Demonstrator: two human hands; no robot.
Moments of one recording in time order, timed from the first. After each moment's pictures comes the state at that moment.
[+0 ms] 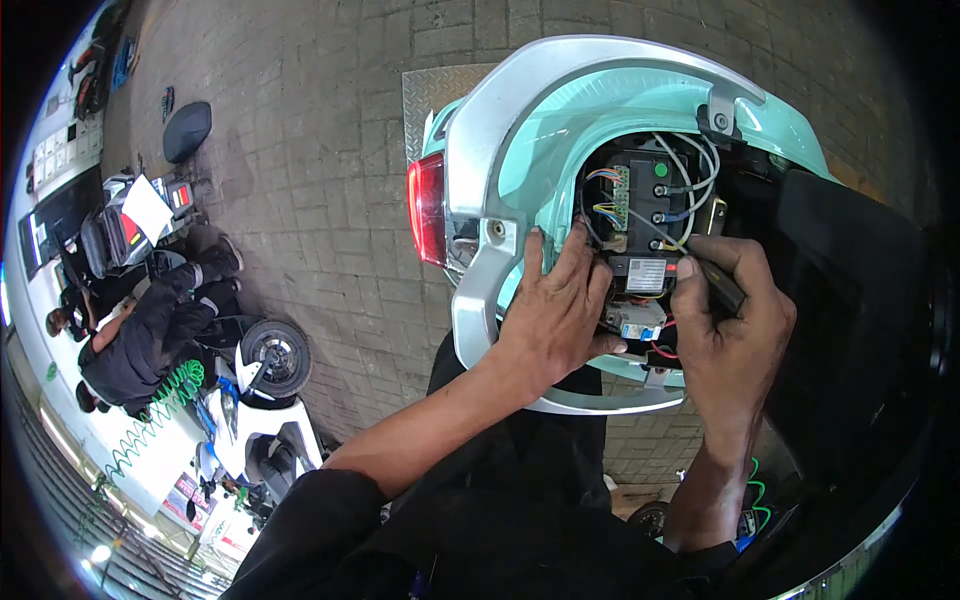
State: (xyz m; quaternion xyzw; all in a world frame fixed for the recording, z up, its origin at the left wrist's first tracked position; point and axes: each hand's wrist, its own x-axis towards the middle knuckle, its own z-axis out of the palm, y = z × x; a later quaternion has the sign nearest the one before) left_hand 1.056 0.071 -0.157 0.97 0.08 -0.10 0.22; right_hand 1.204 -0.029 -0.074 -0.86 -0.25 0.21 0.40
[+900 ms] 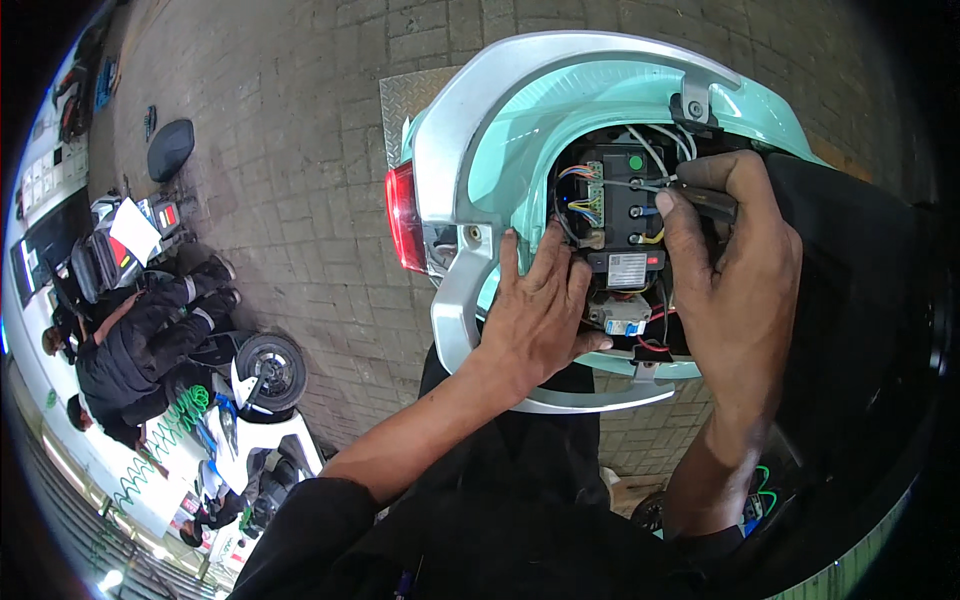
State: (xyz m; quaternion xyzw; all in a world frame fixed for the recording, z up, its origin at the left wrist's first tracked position) left_hand 1.060 0.073 -0.155 0.96 0.10 -0.13 0.22; right_hand 1.232 0.002 -0.063 -0.88 -0.28 0.19 0.34
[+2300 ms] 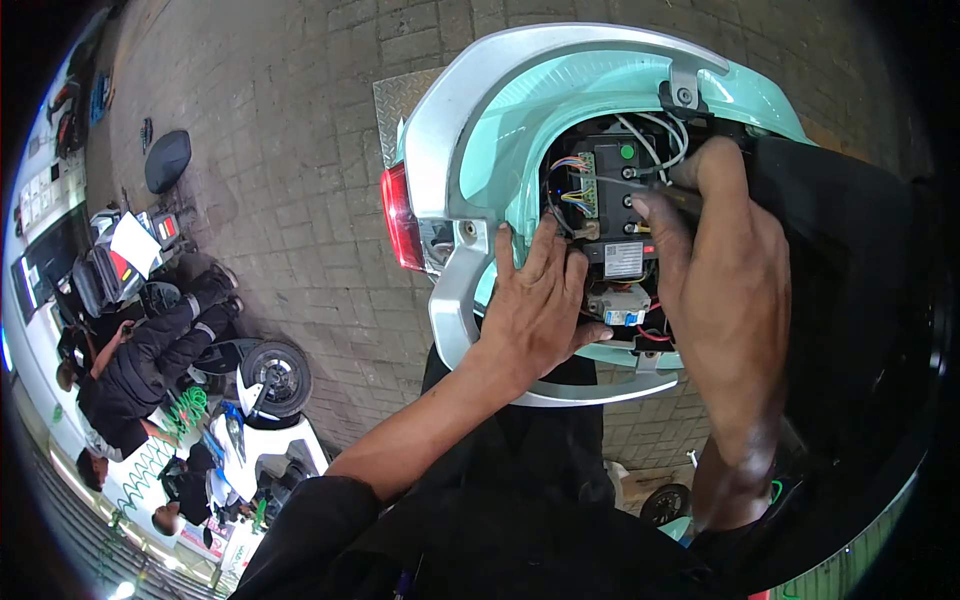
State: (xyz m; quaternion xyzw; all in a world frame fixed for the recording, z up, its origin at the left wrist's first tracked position) left_hand 1.059 0.077 -0.158 0.97 0.08 -0.12 0.21; right_hand 1.224 0.006 -0.058 -0.89 -0.34 0.16 0.26
